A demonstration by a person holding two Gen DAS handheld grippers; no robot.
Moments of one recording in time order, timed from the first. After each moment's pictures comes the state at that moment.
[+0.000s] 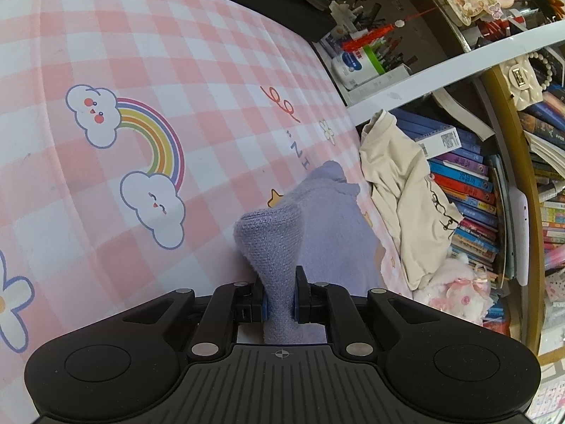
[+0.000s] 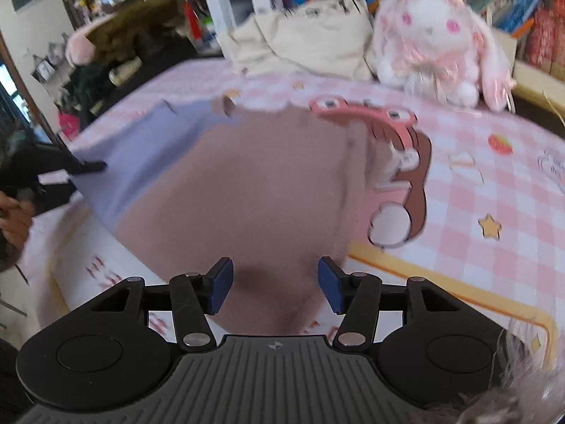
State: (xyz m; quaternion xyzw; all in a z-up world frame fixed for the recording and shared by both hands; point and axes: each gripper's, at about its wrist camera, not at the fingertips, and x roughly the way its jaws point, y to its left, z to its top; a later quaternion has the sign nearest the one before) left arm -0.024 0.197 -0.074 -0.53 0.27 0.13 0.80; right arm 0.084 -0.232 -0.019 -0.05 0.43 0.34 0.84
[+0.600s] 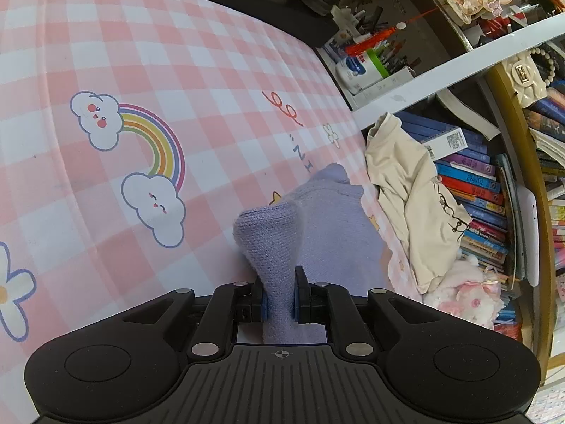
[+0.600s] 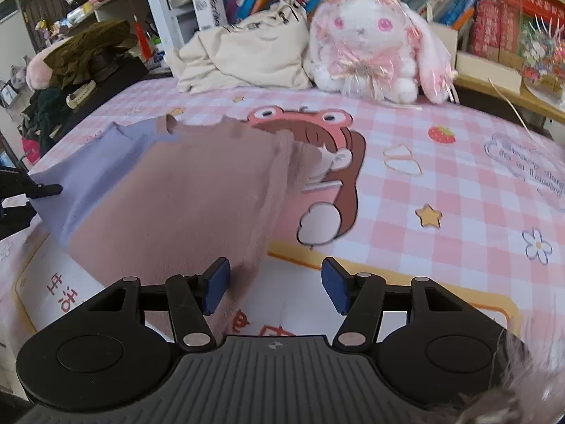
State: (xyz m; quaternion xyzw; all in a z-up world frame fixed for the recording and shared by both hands) left arm -0.022 0.190 -0.069 -0.51 0.27 0.16 0.80; right arm 0.084 -0.263 -0.018 -0.04 0.39 0.29 0.87
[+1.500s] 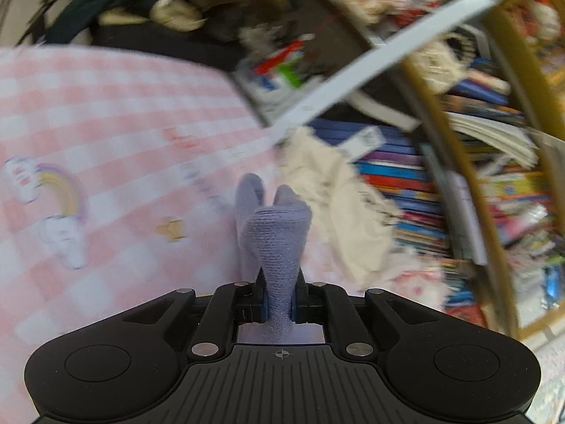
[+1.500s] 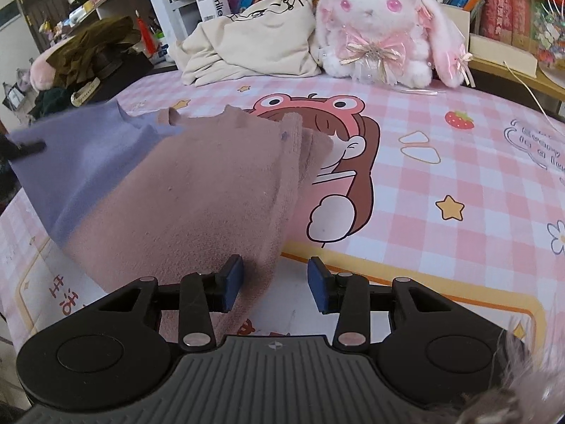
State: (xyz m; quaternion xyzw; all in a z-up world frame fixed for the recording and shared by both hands) left arm -0.015 0.149 0.007 -0.46 0.20 0.08 0.86; right arm 0.100 -0.260 -0.036 -0.02 0.42 0.30 0.86
